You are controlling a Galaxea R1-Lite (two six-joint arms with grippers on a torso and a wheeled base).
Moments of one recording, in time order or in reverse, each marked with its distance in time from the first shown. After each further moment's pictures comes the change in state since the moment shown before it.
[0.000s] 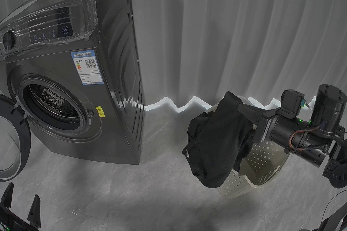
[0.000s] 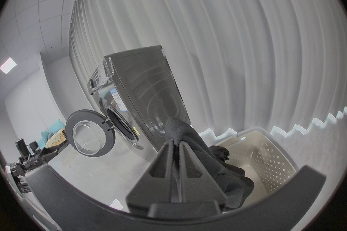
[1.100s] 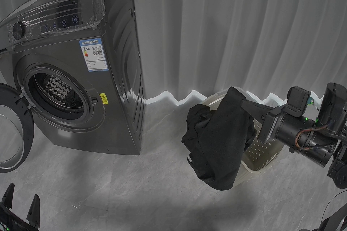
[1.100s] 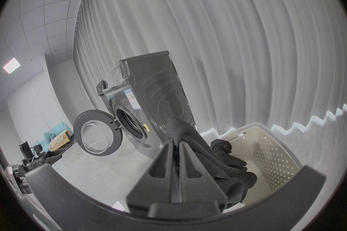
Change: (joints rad) left arm 0.000 0.000 0.000 0.000 -0.005 -0.041; right arm 0.007 -0.043 0.008 -0.004 0.005 0.002
